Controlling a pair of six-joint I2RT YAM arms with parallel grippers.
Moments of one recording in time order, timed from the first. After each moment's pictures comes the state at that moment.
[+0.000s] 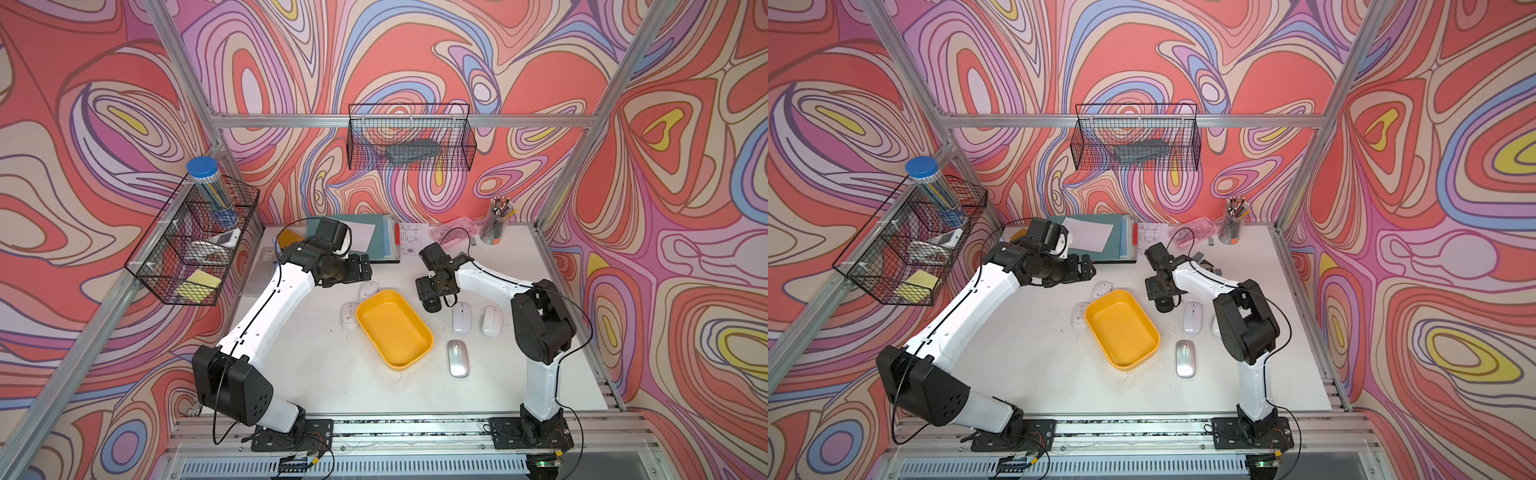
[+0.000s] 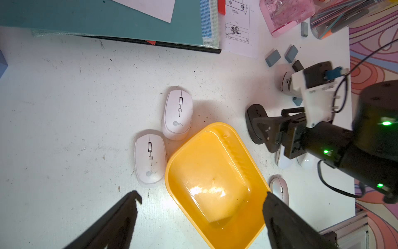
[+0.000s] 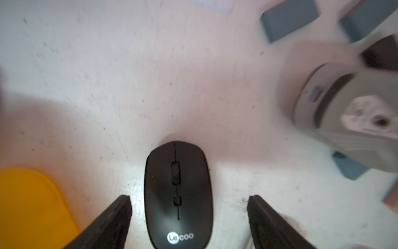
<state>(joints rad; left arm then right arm) -0.35 1.50 1.50 -0.99 0.14 -0.44 0.49 1.97 1.51 -0.69 0.17 0.27</state>
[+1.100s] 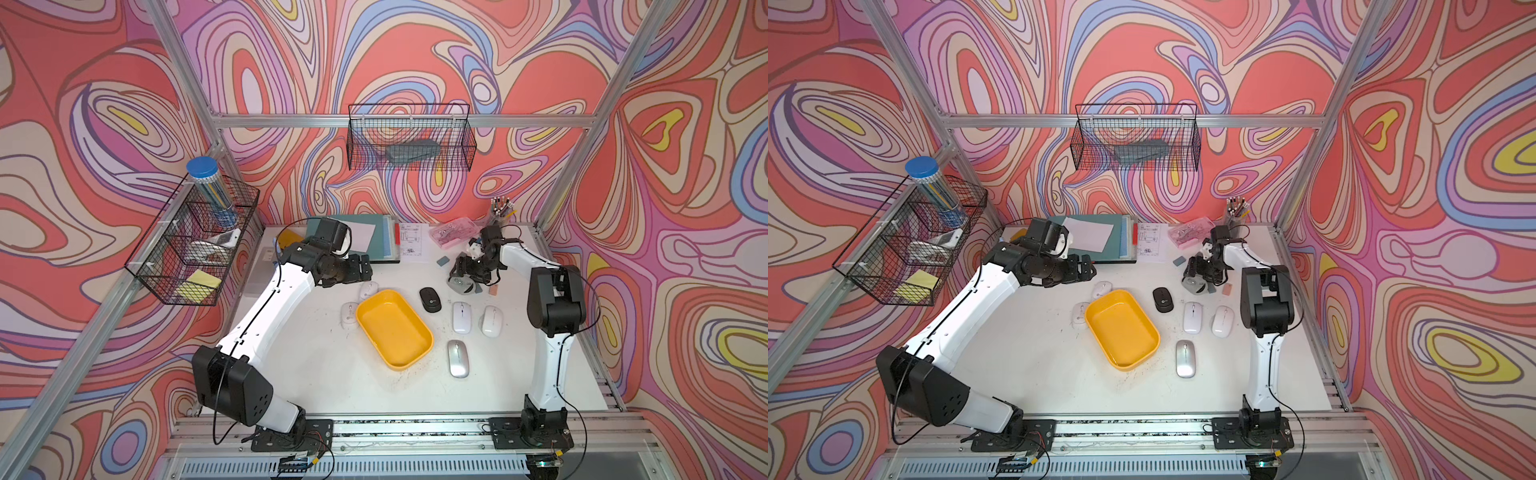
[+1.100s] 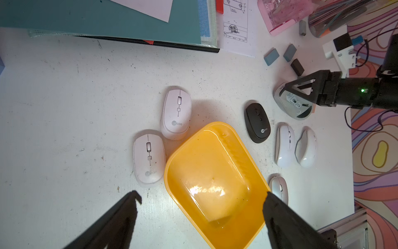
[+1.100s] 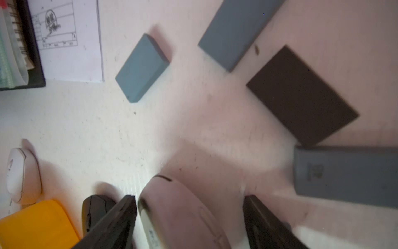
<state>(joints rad) -0.35 1.50 1.50 -0.99 0.14 -0.44 0.06 2.15 1.63 -0.73 -0.39 0.18</state>
